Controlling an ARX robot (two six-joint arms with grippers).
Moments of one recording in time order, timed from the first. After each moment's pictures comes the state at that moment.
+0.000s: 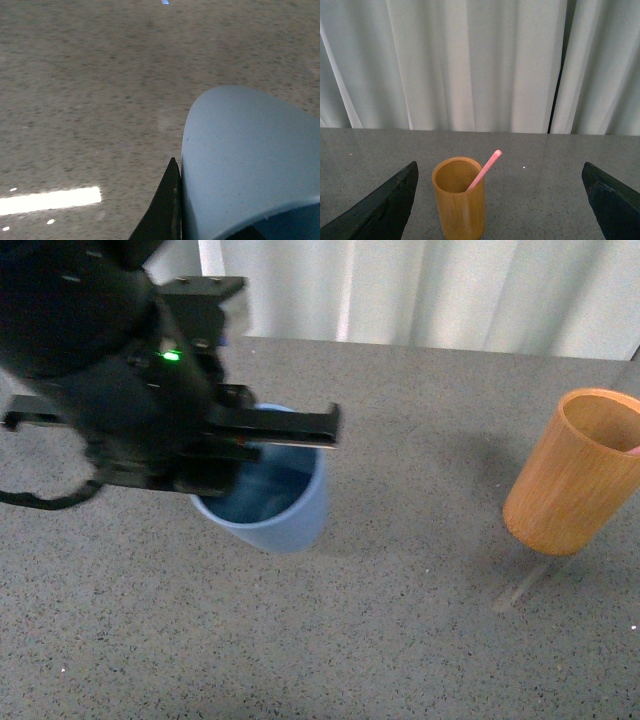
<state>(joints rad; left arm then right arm) -0.51 1.81 1.10 -0.44 -0.08 -0.33 0.00 0.00 0.02 0.00 0.00 -0.01</state>
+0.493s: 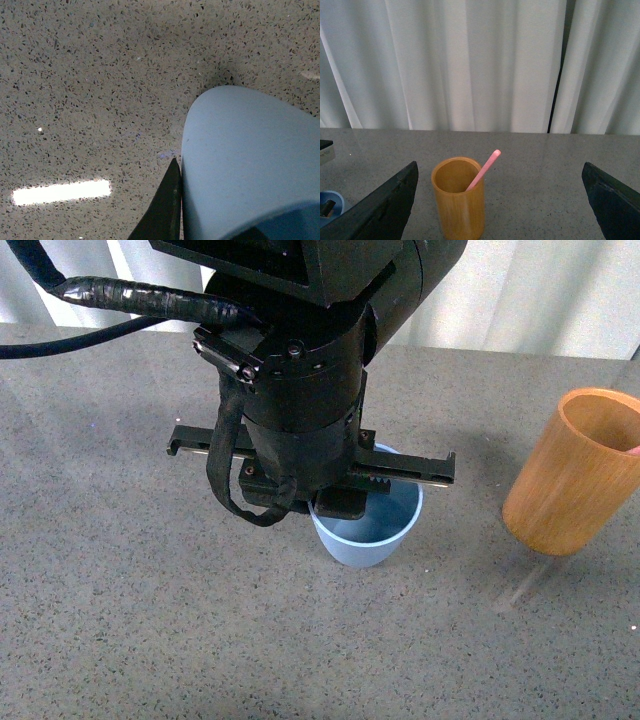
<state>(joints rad) -0.62 2.05 1.32 -0.48 -0.16 -0.42 0.00 0.00 0.02 0.00 0.00 -0.01</state>
